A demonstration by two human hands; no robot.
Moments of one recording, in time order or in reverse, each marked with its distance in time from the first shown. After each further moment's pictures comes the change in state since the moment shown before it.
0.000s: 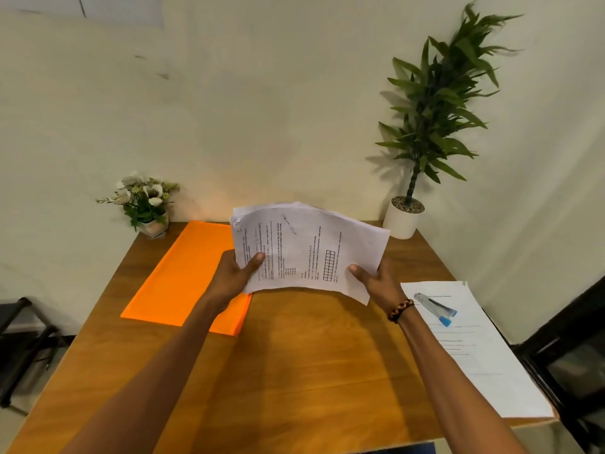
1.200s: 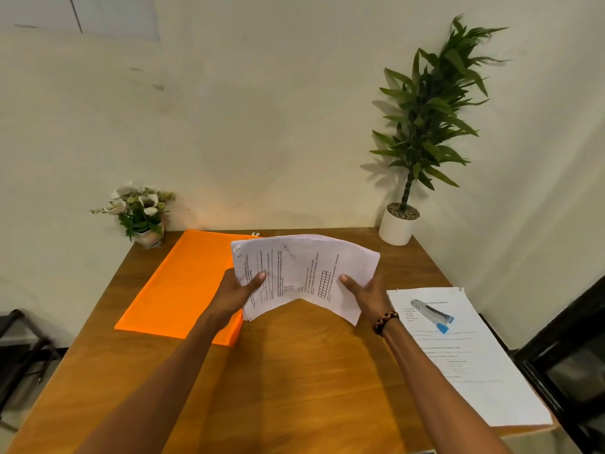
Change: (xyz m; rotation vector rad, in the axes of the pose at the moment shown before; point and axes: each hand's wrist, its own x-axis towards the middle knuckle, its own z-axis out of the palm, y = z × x) left_hand -0.001 -0.019 0.010 -0.001 -0.043 -0.032; right_hand 0.003 0.013 0.016 0.008 0.103 0.063
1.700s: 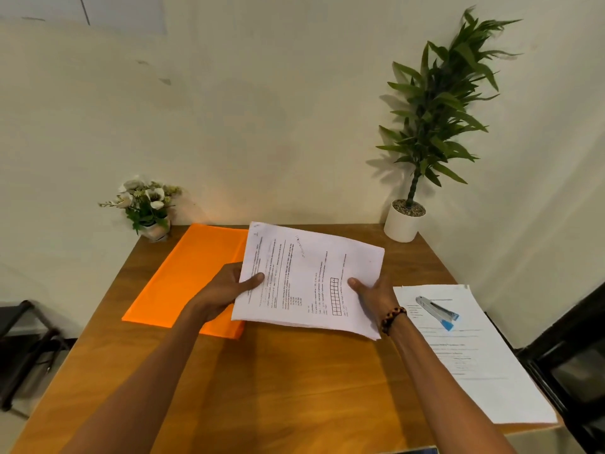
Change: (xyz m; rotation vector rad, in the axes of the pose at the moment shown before) left_hand -0.005 0.012 -0.031 -0.085 -0.261 -0.169; right_hand 0.014 0.029 -0.007 -0.056 0.057 0.255
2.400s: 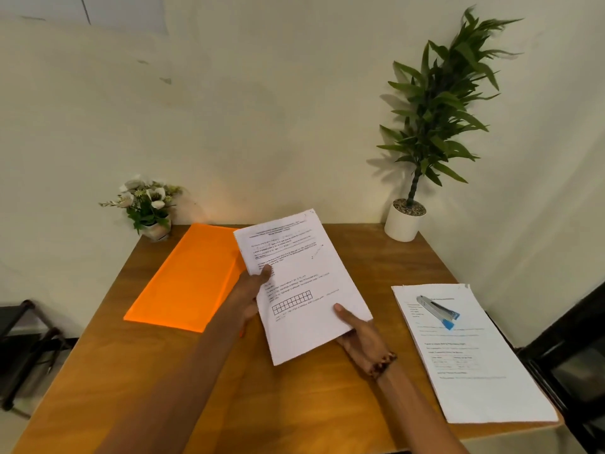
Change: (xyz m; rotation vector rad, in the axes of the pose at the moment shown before) left_hand 0.033 -0.026 0.046 -0.503 0.309 -0.145; right_hand -0.078 0.024 0.035 0.816 -0.383 0.158
